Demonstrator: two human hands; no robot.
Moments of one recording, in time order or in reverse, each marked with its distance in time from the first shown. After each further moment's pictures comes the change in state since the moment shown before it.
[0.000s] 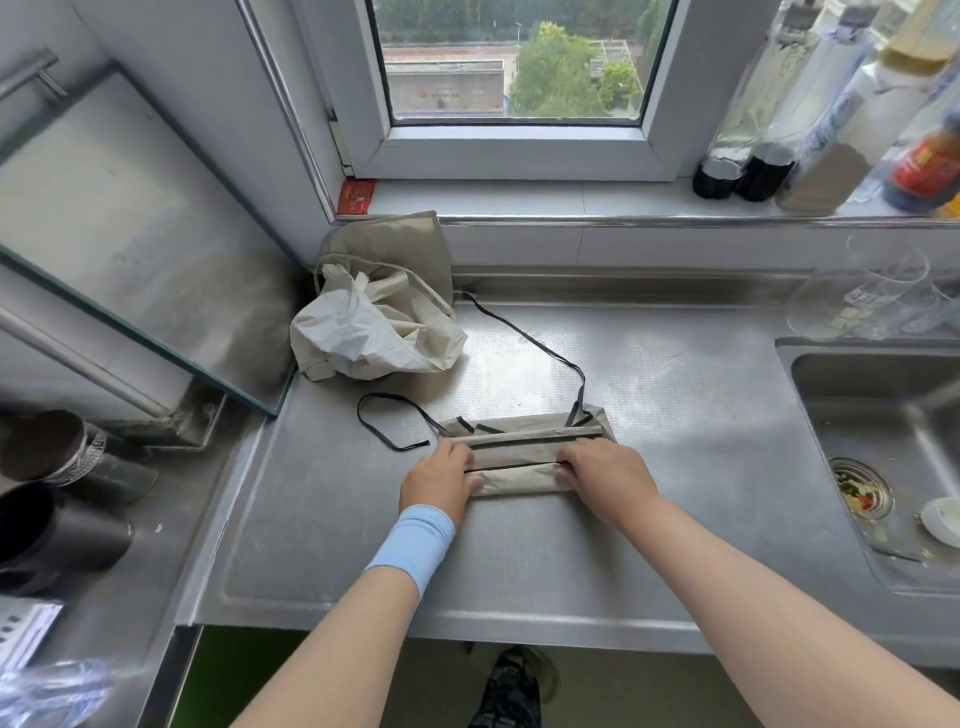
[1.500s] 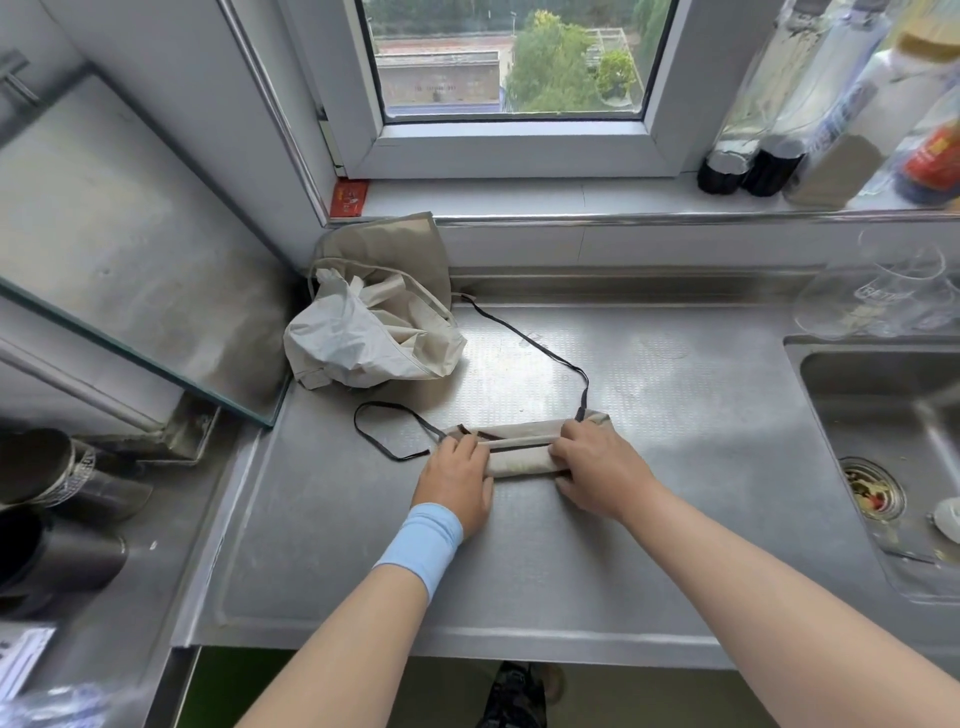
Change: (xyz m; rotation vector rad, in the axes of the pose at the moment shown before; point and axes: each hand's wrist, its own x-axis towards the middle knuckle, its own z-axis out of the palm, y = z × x) left_hand 0.019 0.009 0.004 0.141 0.091 0.239; right_hand 0.026 -0.001 -0.005 -0.043 0.030 -0.120
